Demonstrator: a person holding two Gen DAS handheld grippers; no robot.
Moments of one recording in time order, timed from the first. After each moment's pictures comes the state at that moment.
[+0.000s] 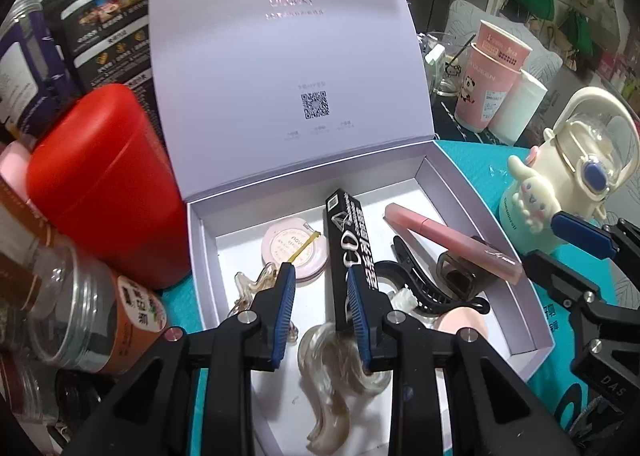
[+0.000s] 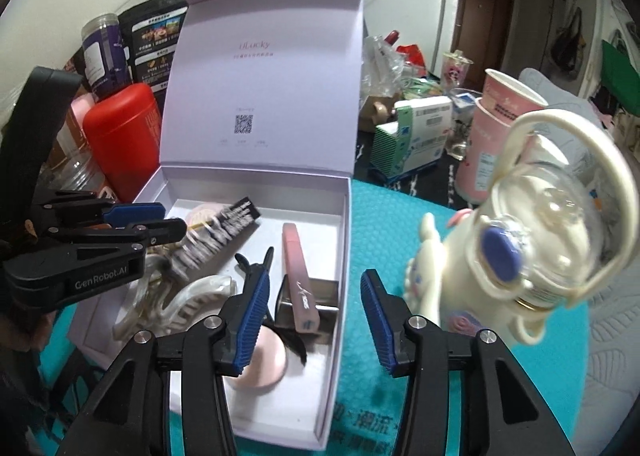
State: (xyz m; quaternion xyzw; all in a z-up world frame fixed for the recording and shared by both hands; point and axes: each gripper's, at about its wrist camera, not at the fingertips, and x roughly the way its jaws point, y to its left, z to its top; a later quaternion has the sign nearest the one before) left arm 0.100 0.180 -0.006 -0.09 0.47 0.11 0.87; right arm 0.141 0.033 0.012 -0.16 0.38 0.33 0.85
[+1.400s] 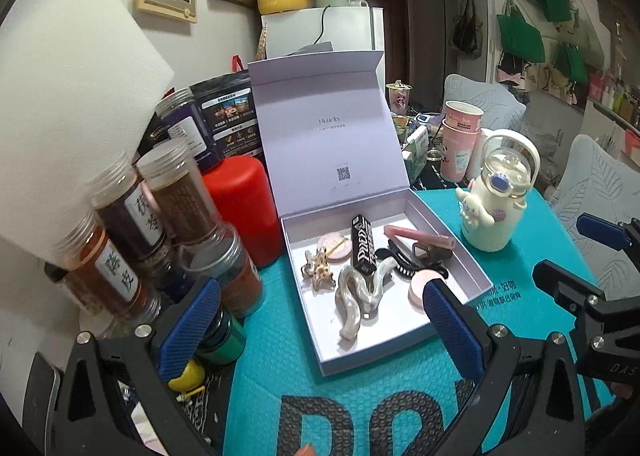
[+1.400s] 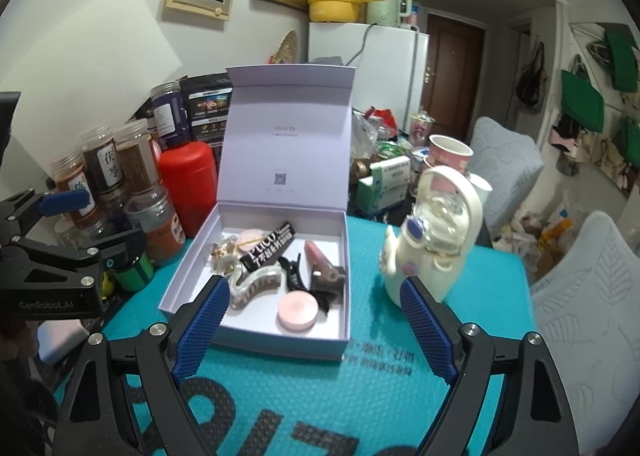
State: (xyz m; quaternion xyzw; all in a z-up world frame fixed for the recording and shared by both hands) left arm -0.065 0.127 0.092 -0.03 0.34 0.18 0.92; right arm 0.007 -0.026 0.094 -0.13 0.30 0.31 0.90
